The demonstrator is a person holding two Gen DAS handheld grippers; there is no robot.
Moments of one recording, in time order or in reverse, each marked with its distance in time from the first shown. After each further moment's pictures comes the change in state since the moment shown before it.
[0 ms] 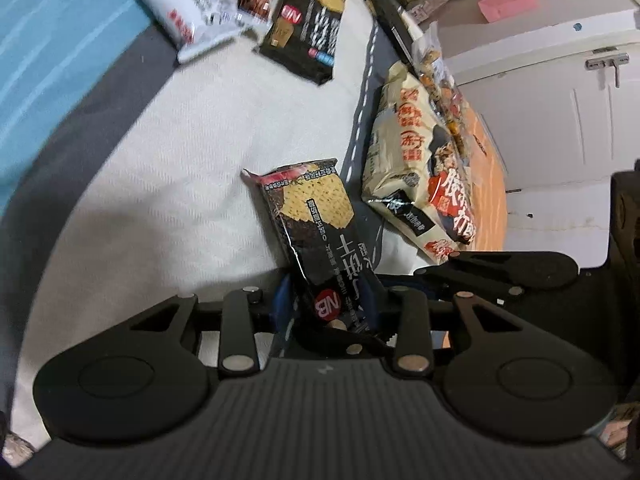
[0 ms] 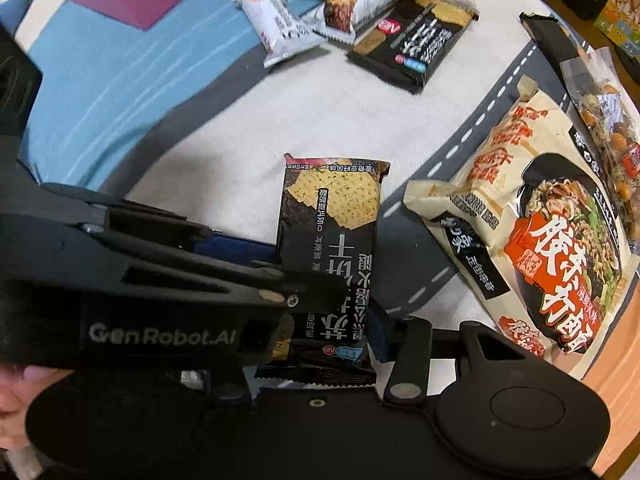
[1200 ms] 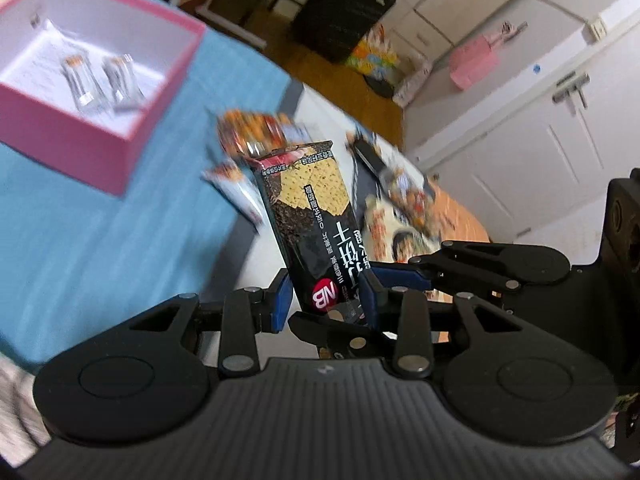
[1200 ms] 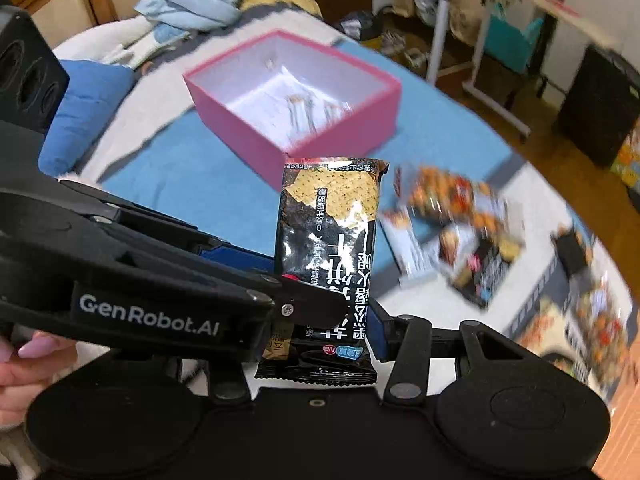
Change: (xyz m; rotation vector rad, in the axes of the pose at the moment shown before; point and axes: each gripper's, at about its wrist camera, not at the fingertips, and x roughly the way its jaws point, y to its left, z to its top) left arm -0.204 -0.023 0.007 0.159 -0.276 0.092; right arm -0.138 0.118 0.022 -0.193 -0.424 0.040
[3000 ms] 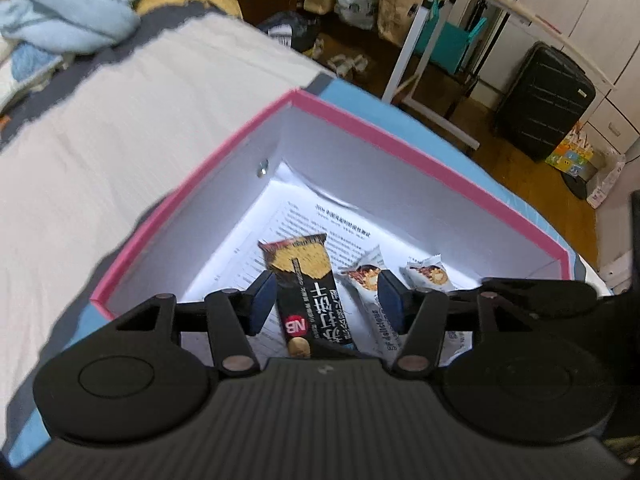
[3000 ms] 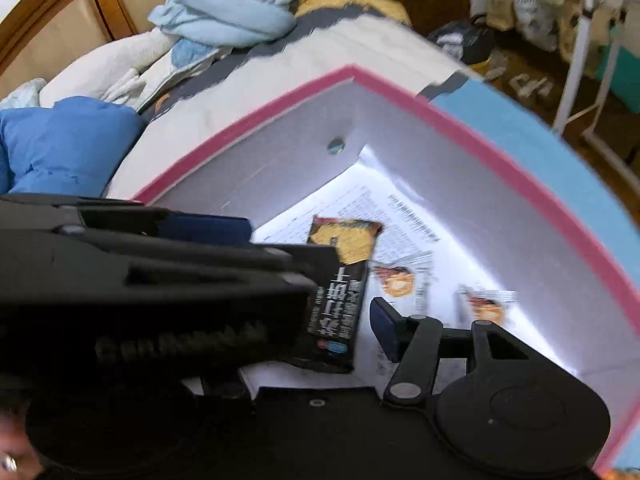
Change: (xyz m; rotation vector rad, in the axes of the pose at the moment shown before) left arm 0.018 0.225 0.187 -0.098 -0.224 0.541; right arm 0.249 0.040 0.231 -0.060 -0.022 0.219
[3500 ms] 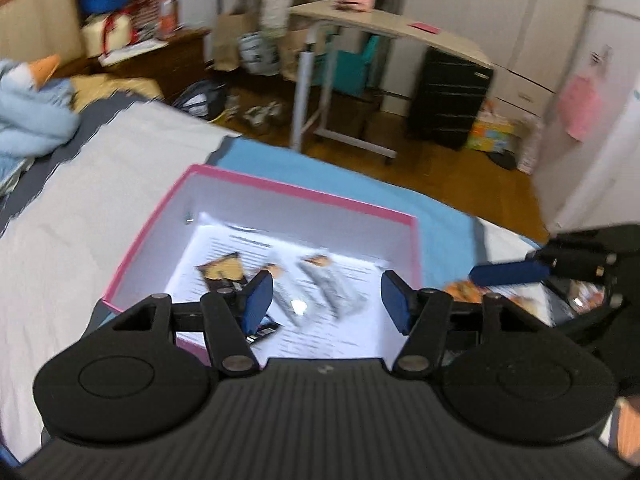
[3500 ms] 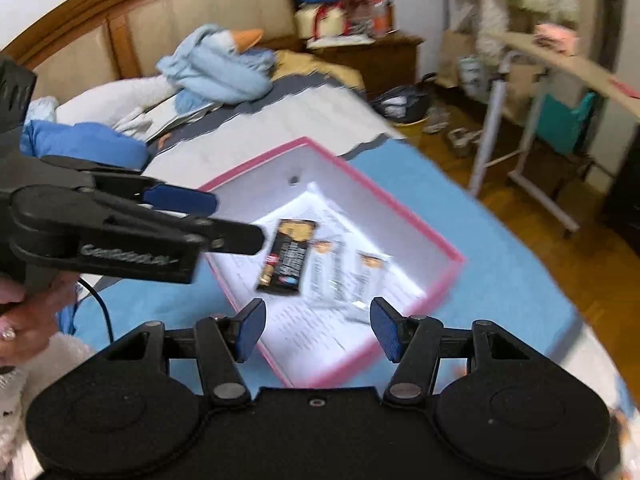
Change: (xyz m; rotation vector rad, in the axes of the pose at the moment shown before) left arm -0.130 -0.074 -0.038 0.271 -0.111 -0.150; right arm -0.191 -0.001 -0.079 -0.015 -0.152 -0.144
